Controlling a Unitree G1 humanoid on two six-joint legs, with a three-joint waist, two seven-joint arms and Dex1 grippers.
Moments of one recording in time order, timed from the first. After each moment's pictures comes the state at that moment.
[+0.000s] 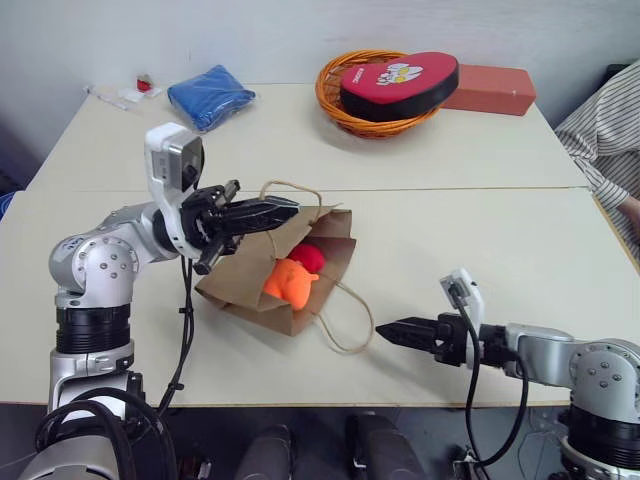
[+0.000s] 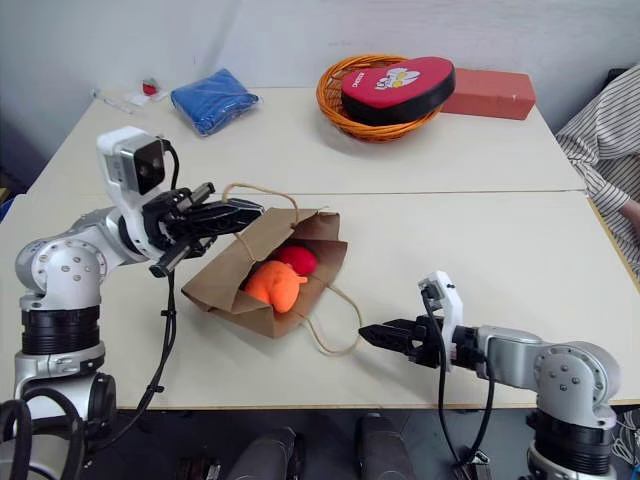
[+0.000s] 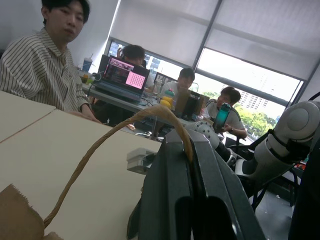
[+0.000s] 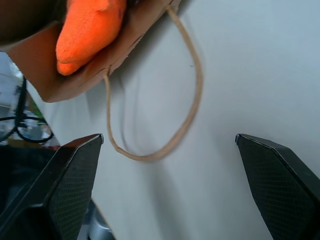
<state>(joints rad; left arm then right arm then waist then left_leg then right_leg) -0.71 0.59 0.19 -0.03 -0.96 0.92 -1.17 -0.23 -0.40 -0.36 -0.39 1.14 1.58 0.31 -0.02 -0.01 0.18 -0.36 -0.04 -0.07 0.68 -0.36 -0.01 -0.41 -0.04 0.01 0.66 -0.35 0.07</state>
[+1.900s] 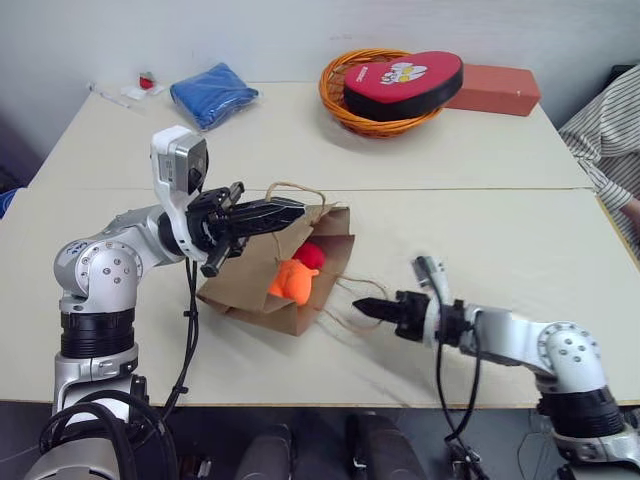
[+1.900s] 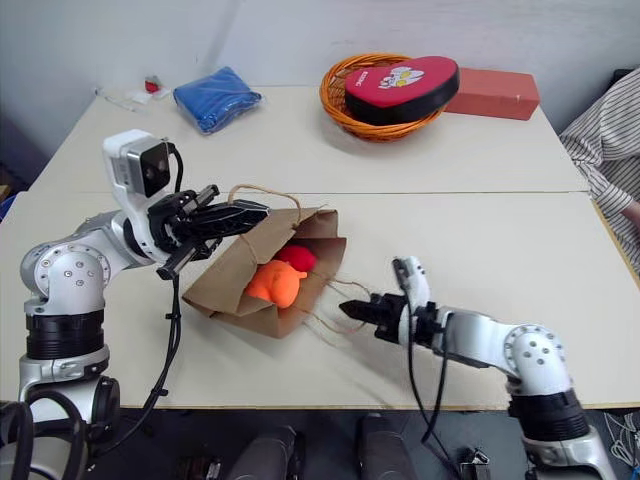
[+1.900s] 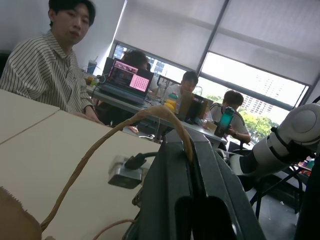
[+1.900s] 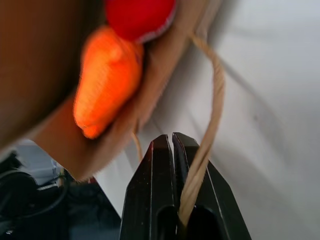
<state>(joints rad) -0.69 0.56 0.18 -0.07 -0.98 0.91 -1.12 -0.28 -0.62 -0.03 -0.24 1.93 1.04 -0.31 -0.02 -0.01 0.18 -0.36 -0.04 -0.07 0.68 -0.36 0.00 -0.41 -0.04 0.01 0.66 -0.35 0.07</state>
